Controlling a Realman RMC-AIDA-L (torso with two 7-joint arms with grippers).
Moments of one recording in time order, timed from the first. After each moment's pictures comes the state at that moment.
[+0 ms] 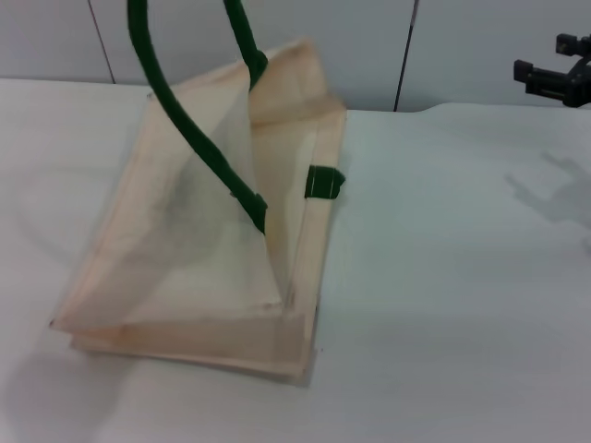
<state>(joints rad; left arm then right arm) -0.68 -2.03 0.86 1.82 -0.72 -1.59 0.74 0.92 2.02 0.15 -0.58 0.61 1.22 -1.96</state>
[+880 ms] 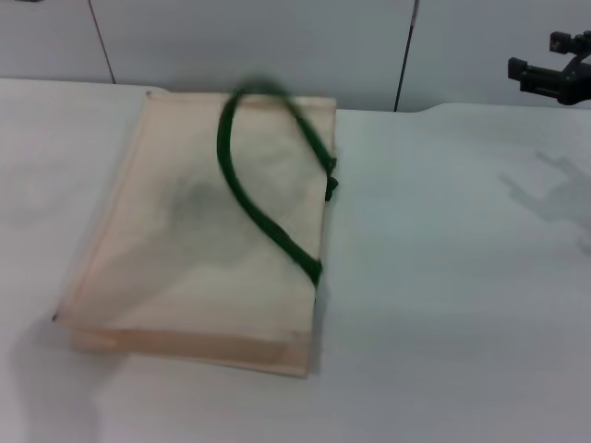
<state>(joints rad) -0.70 -2.03 0.86 1.59 -0.90 -1.49 0.89 0.93 2.02 0.14 -0.58 0.61 1.23 -1.95</state>
